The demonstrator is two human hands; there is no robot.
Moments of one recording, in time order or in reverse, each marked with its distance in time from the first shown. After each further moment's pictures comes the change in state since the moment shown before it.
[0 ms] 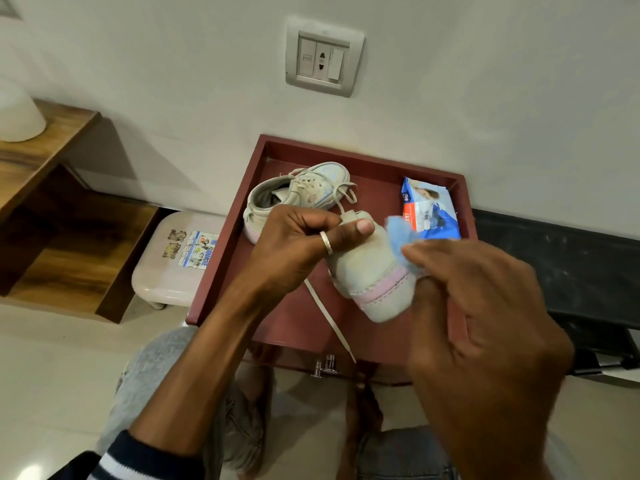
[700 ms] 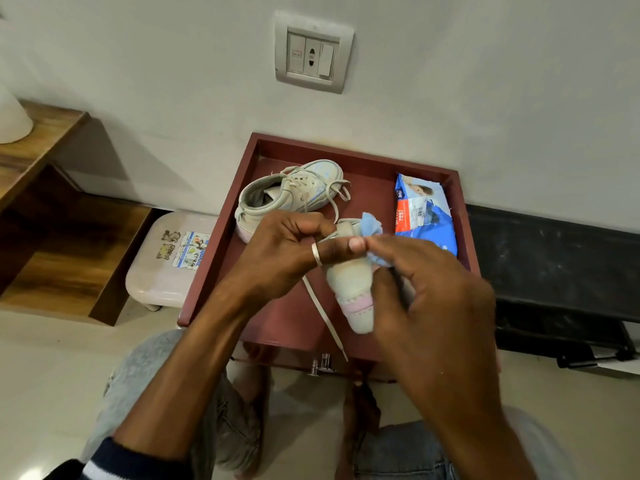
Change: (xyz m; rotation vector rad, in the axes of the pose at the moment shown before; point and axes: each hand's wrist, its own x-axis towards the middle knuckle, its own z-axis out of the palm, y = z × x) left_hand 0.003 -0.016 -0.008 0.075 -0.133 0.049; right_hand 0.013 0.000 0.023 0.103 -0.199 0.198
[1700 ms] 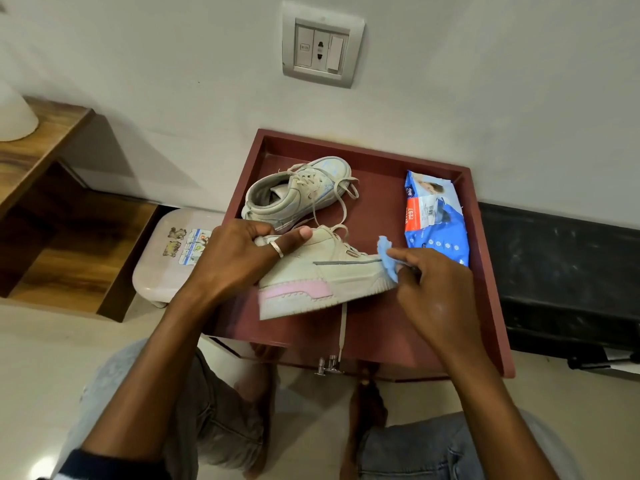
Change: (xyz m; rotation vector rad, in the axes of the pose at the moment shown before) left_hand -0.013 -0.031 -0.054 0.565 0.233 -0.412; right_hand 0.018 0.091 0.048 -0.108 -0.143 0.108
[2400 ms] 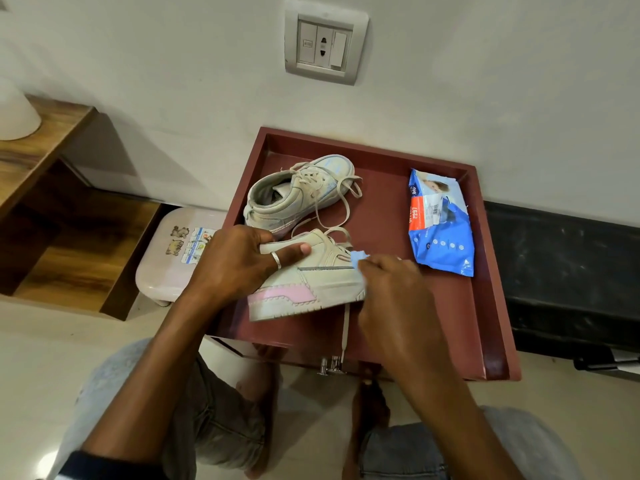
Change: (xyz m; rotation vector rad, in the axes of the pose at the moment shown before) left_hand 0.005 -0.009 0.001 0.180 -0.057 0.000; right_hand -0.016 -0.039 0.022 -0.239 -0.187 -0.104
